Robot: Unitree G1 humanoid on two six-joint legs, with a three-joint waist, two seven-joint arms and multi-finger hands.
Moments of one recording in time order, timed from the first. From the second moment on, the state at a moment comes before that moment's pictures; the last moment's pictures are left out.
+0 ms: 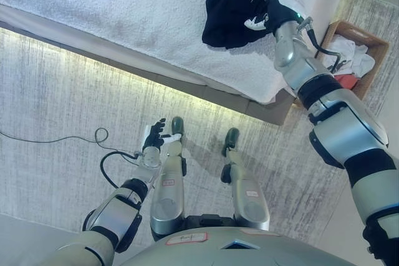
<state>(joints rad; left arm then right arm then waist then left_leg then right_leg) -0.35 0.21 -0.43 1.10 -0.21 -0.13 0.32 -1.17 -0.39 0.74 1.16 -0.09 0.01 -0.36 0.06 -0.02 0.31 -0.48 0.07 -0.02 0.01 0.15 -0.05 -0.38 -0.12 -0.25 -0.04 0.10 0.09</state>
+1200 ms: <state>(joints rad) -0.10 0.24 -0.28 1.05 -0.19 -0.08 0.19 -0.48 -0.62 0.13 1.07 0.14 -0.01 -0.32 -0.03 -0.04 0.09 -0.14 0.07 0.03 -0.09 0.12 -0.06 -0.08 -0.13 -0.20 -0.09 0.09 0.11</state>
